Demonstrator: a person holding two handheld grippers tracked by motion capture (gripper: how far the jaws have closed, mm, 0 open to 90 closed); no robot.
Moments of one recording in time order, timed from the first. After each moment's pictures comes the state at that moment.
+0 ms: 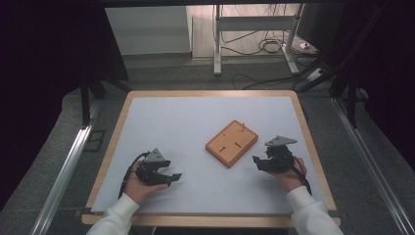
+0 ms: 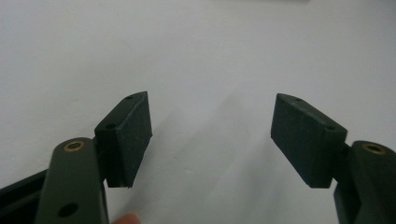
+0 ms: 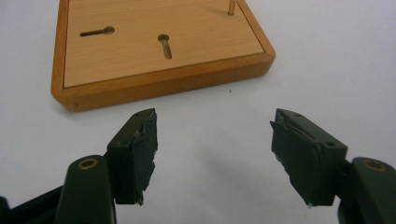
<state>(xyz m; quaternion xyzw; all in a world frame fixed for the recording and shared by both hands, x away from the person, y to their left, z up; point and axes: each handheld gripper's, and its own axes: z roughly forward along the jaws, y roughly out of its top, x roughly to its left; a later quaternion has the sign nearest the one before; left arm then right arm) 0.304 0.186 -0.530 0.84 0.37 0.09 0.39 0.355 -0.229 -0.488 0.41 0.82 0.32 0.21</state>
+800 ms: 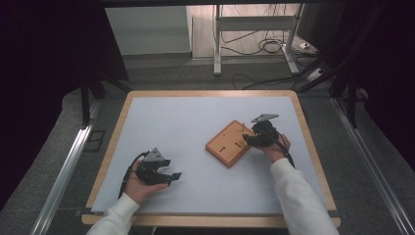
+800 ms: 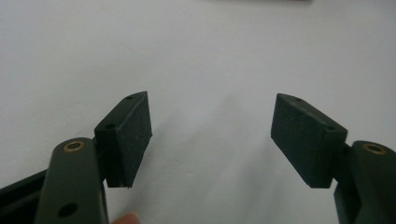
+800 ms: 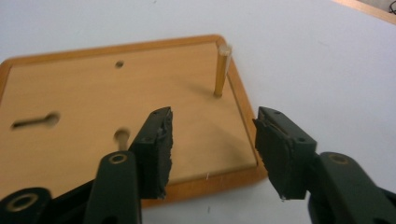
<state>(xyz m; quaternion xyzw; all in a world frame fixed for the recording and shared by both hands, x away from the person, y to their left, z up) 0.305 0.186 -0.530 0.84 0.36 0.09 0.39 0.443 -0.196 -0.491 0.39 0.83 0.33 0.21</state>
